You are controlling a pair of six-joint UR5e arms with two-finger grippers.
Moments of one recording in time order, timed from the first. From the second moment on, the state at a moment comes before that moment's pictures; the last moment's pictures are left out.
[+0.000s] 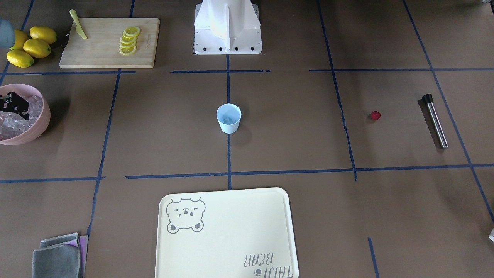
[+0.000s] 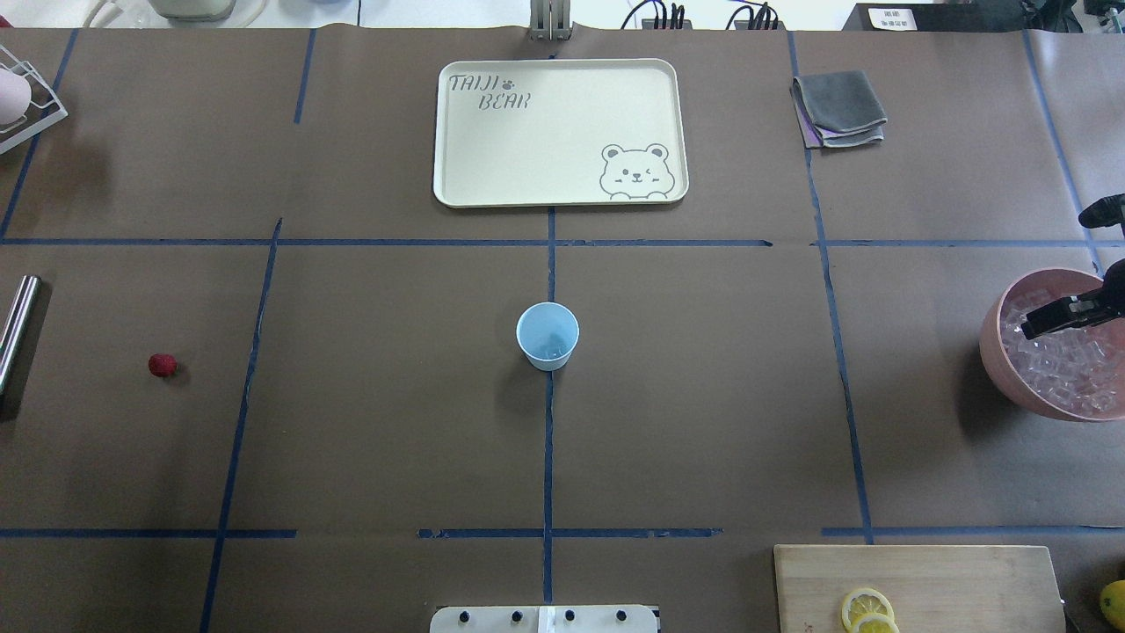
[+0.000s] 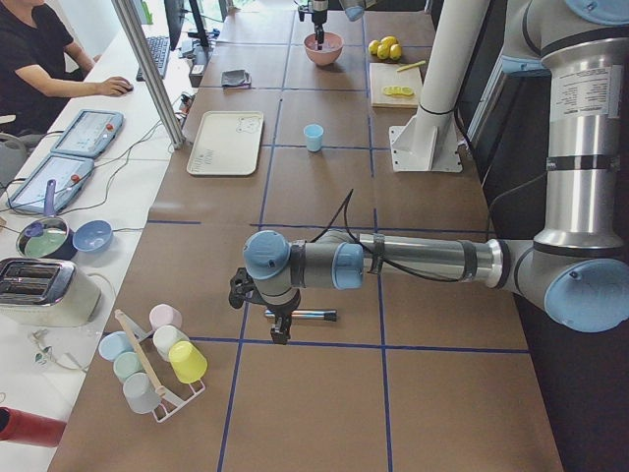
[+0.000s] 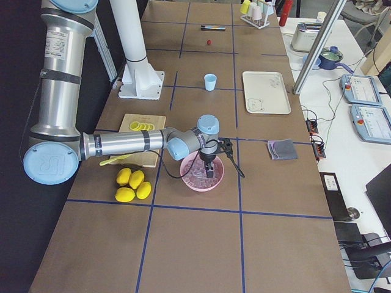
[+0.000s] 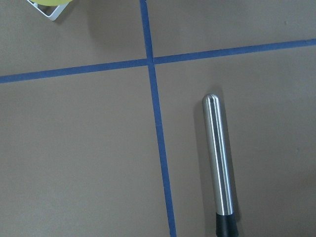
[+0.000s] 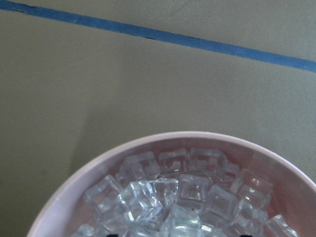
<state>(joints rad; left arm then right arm) -1.53 -1.50 -1.68 -1.51 -2.41 0.12 1.07 -1.73 1.77 -1.16 2.18 0.48</state>
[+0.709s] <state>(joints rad) -1.53 -1.50 -1.68 -1.51 -2.41 0.13 1.08 -1.73 1.78 -1.16 2.18 0.47</state>
